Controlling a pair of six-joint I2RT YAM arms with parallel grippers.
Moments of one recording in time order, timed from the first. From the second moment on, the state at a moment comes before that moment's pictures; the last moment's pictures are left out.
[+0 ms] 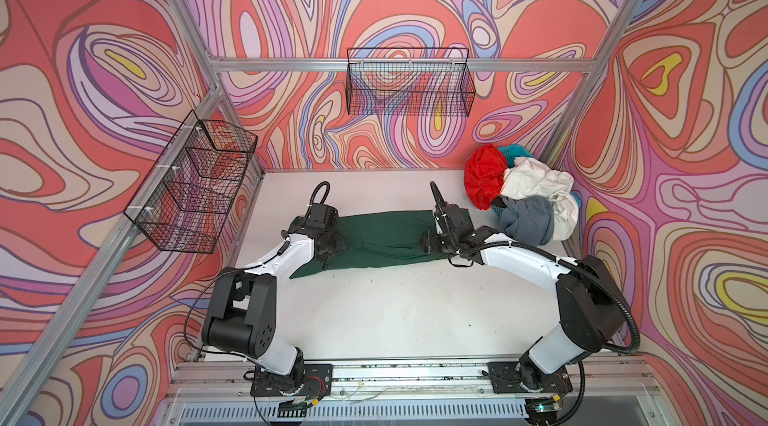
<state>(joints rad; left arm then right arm) -0.21 1.56 0.94 -0.46 0.03 -0.64 0.57 1.61 1.05 -0.35 0.04 0.50</state>
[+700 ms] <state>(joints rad) -0.21 1.72 0.99 -0.40 0.10 -0.67 0.50 1.56 0.97 -0.35 0.03 0.53</state>
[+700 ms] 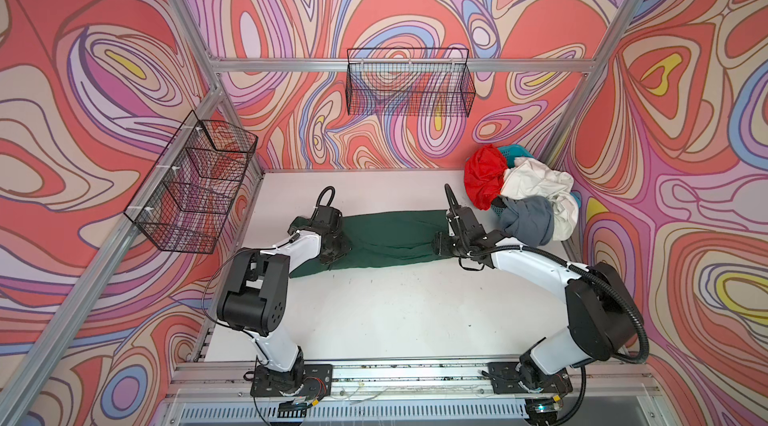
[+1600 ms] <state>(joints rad) -0.21 1.90 1.36 -0.49 0.02 -0.59 0.49 1.63 1.03 -0.49 0.20 0.53</state>
